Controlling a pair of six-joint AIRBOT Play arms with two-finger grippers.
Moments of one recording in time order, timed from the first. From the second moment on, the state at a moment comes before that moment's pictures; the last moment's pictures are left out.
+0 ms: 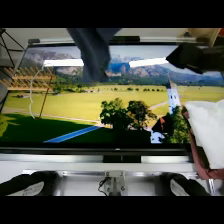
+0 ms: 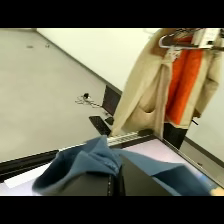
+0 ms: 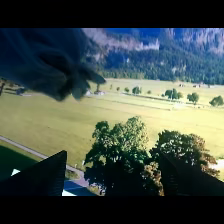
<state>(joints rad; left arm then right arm) -0.31 -1.24 1.97 1.03 -0.74 -1.34 -0.04 -1.07 1.68 -1.05 1.36 1.52</state>
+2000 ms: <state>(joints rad) -0.25 -1.74 1.37 1.19 -1.25 -1.61 0.03 -1.40 0.90 -1.10 1.09 1.43</state>
